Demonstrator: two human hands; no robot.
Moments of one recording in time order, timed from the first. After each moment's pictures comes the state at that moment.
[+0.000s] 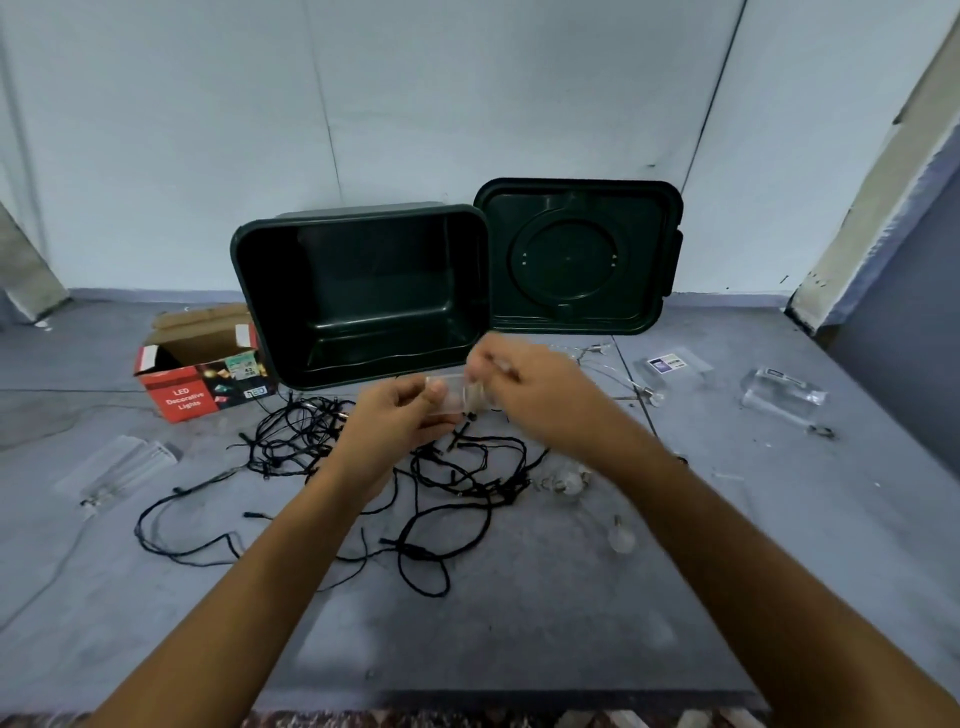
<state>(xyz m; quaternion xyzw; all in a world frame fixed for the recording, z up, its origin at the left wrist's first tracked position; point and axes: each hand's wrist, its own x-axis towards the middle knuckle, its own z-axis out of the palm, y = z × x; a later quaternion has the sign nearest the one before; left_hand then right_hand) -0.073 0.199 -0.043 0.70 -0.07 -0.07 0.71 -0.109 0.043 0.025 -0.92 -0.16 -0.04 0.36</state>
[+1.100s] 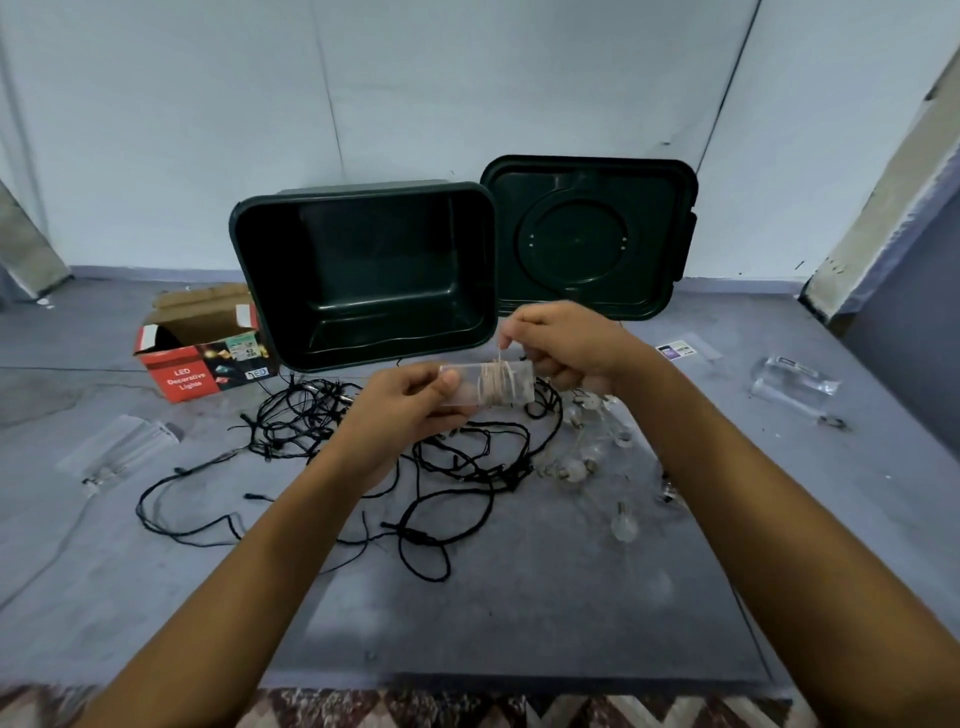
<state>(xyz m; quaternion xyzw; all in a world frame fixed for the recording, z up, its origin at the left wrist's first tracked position) -0.077 0.196 -0.042 0.69 -0.07 -0.10 0.72 -0.039 0.006 0.006 -0.83 -0.06 0.14 0.54</state>
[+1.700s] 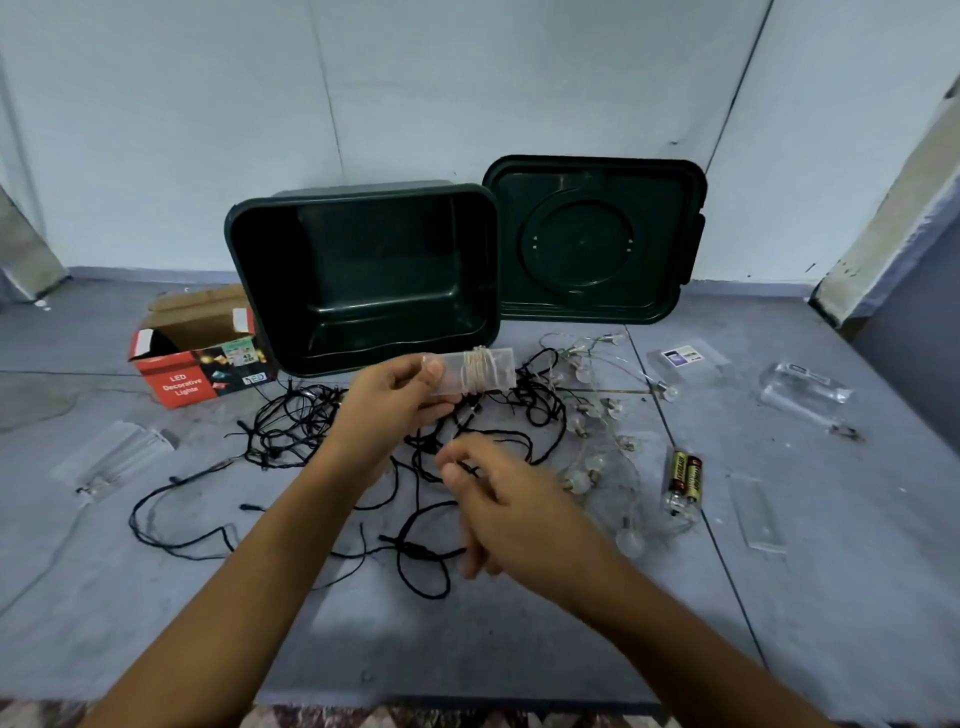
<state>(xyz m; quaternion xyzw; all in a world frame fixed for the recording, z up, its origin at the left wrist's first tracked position) -0.063 0.199 -0.042 0.69 -0.06 -0.05 0.72 -0.162 0.064 -0.012 -0.86 -0.09 0.11 0.48</state>
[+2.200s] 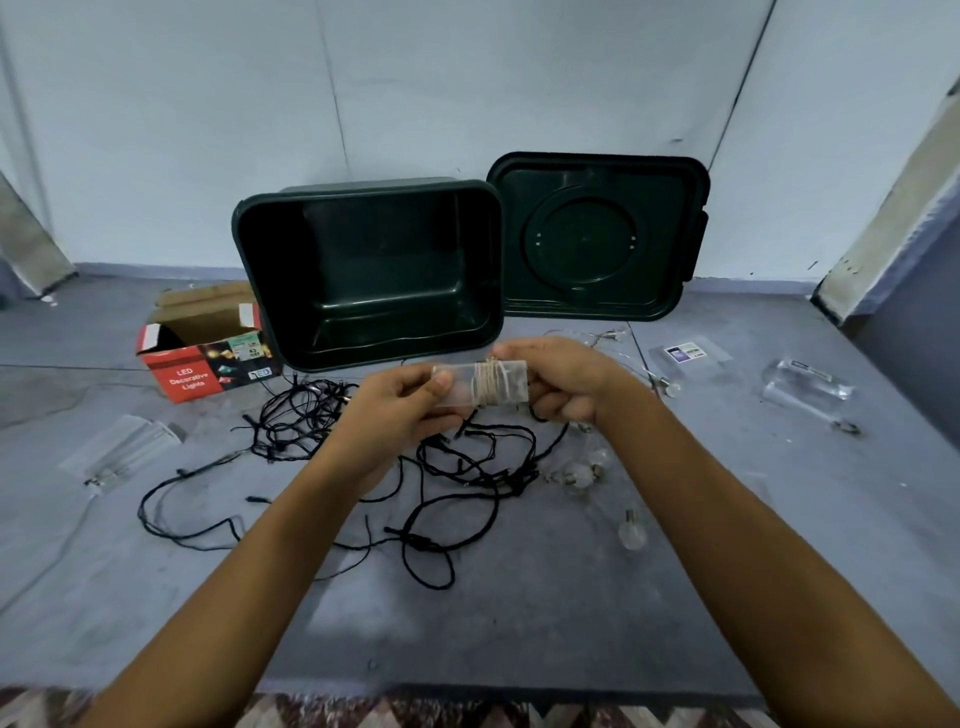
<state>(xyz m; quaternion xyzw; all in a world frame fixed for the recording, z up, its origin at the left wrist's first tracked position) -0.075 0.200 -0.040 0.67 -0.06 -0.09 0.73 -0.028 0.018 -0.026 -0.69 0.04 0.26 0.67</state>
